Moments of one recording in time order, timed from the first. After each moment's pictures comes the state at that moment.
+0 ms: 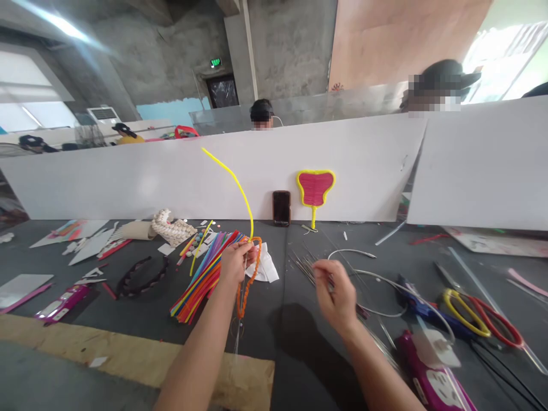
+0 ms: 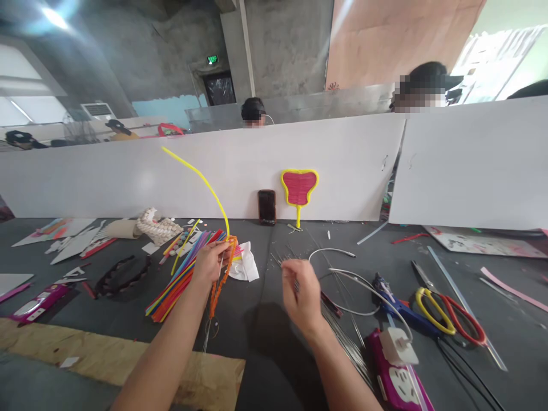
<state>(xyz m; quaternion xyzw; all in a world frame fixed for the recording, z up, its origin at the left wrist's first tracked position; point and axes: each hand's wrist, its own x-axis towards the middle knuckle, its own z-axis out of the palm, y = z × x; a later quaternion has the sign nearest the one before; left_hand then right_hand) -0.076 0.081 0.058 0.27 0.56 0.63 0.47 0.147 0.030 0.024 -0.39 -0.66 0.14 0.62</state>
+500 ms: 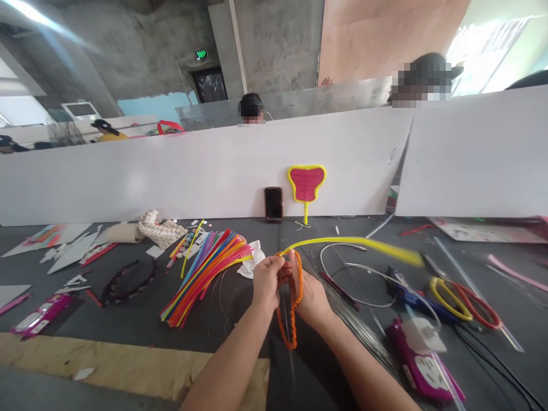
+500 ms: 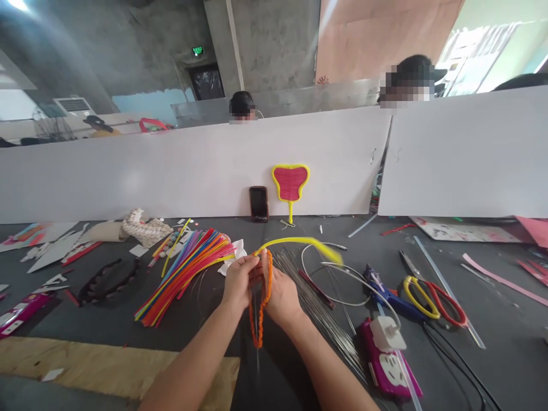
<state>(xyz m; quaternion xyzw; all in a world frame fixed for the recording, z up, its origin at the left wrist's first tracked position) 0.019 0.047 0.038 0.25 0.50 0.60 0.58 0.123 0.036 -0.003 -0.43 -0.81 0.10 0.40</state>
